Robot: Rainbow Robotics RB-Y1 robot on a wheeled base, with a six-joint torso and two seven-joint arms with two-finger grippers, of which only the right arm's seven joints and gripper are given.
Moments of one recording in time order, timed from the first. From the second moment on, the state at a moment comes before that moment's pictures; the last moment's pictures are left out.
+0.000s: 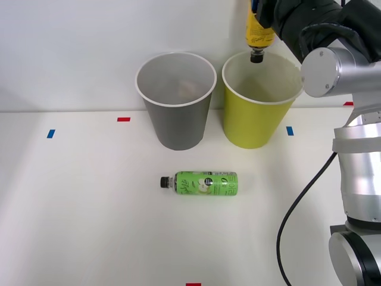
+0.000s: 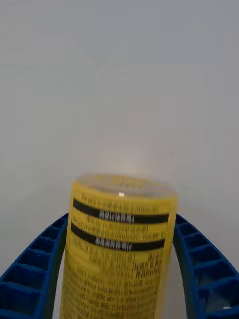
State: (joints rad) arm -0.69 -0.21 -0.07 -1.70 -0.43 0.53 1.80
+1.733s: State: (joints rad) arm 0.62 -0.29 0.16 -2.36 -0.42 0.26 1.89
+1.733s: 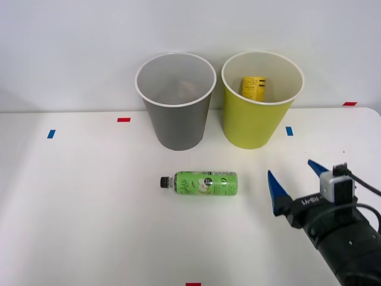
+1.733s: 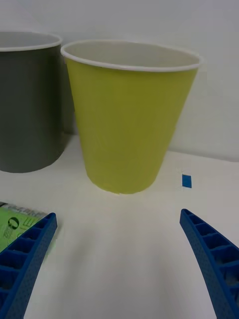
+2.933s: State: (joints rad) arm 0.73 -0.28 0.15 -2.24 -0.21 0.08 1.93
